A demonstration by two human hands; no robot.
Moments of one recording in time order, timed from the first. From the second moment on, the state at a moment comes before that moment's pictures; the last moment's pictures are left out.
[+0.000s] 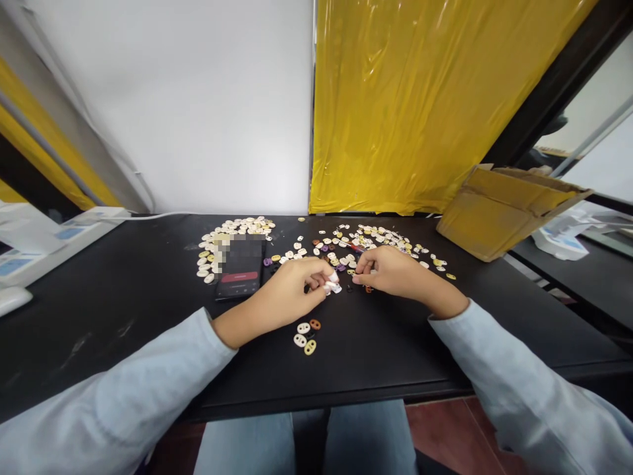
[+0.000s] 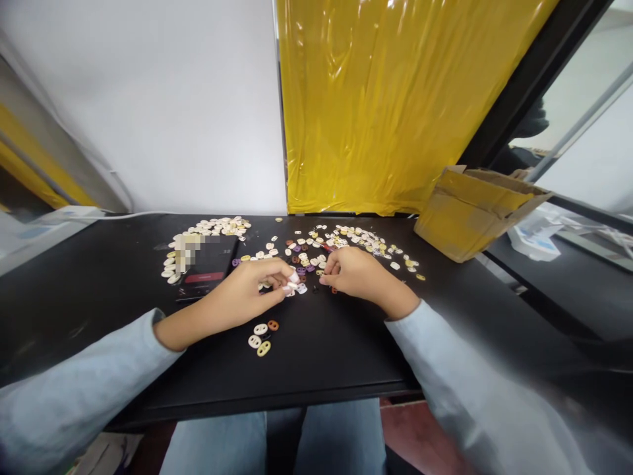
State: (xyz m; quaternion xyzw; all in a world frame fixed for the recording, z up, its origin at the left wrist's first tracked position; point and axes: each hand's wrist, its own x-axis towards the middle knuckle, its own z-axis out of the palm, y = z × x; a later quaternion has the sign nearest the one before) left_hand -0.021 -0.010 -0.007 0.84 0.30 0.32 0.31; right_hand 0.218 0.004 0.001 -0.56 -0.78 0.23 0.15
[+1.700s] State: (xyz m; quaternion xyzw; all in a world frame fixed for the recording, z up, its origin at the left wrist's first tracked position) left_hand -0.013 -0.008 -0.009 0.66 0.36 0.43 0.50; right_hand 0.179 -0.014 0.008 -0.42 -0.59 0.55 0.41
